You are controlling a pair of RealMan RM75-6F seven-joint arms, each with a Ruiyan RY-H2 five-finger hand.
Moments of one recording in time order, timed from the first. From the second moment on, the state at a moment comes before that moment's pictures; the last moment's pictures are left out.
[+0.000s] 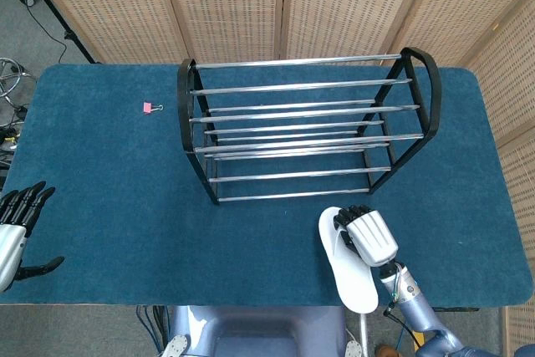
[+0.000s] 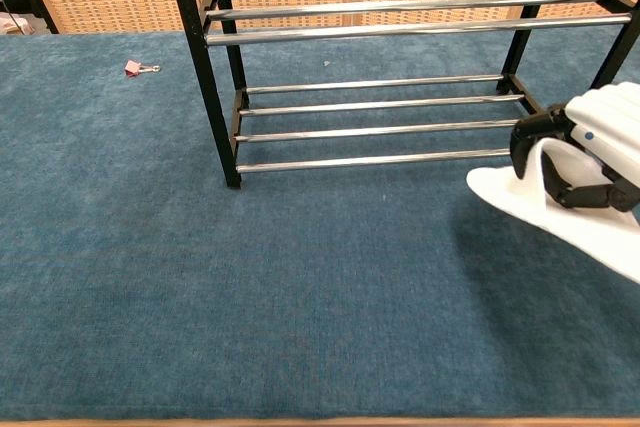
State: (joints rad) left arm -0.09 -0.81 0.01 -2.02 1.54 1.43 0.09; right arm 0.38 -1.69 0.05 -1.12 -1.76 1.44 -0.06
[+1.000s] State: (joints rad) left arm -0.09 -0.82 0.01 -2.02 1.53 1.43 0.10; right arm 0.42 -1.52 0.09 -1.31 -1.84 1.60 -0.11
